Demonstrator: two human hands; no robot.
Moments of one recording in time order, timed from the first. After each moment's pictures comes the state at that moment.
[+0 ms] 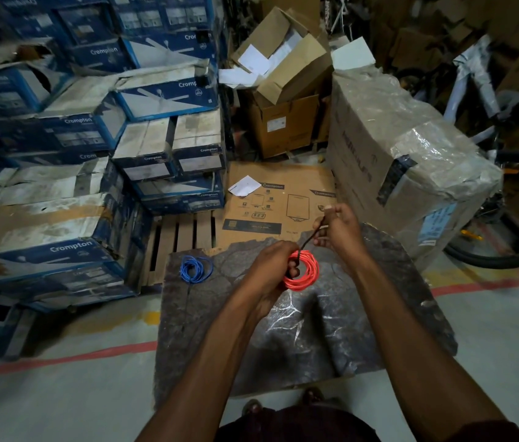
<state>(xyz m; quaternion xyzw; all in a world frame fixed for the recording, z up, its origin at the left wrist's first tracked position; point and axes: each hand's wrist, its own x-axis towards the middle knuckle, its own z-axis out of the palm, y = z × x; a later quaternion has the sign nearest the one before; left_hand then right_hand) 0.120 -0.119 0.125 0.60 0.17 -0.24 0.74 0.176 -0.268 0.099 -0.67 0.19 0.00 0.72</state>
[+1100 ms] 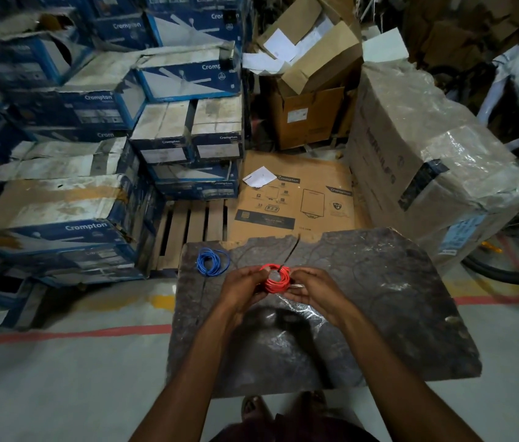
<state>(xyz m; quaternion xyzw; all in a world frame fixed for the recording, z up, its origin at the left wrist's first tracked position) 0.135 -0.019 0.017 0.60 0.28 -0.20 0.72 0.139 -0.194 0.017 -0.60 0.20 0.26 0.72</state>
